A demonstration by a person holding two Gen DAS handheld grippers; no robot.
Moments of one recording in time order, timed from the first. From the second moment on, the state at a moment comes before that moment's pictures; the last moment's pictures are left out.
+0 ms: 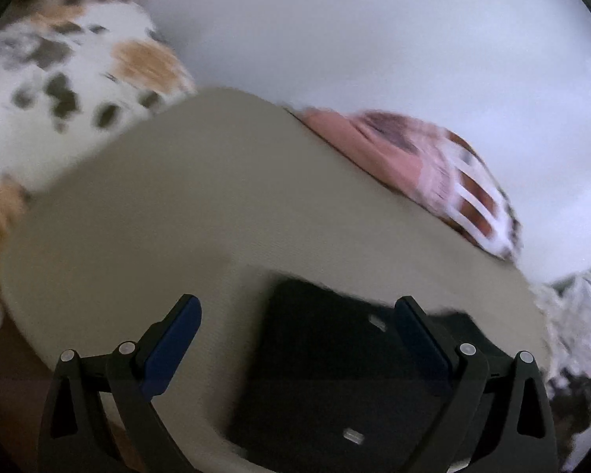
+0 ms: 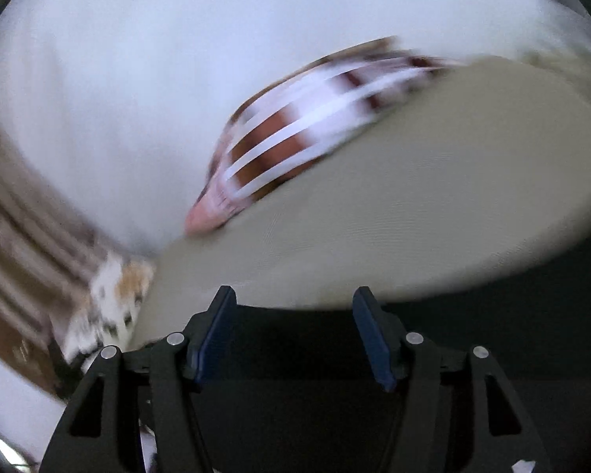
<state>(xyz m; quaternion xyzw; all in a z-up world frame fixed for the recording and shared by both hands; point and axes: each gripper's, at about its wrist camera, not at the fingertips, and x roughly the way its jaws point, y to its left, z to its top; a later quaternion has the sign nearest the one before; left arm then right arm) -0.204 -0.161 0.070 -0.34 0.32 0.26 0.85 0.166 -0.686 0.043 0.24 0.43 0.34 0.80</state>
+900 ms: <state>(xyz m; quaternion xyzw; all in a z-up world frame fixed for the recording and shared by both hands) -0.162 -0.279 0.047 -0.26 0.39 0.19 0.86 0.140 -0.895 -0.041 0.43 0.42 0.21 0.77</state>
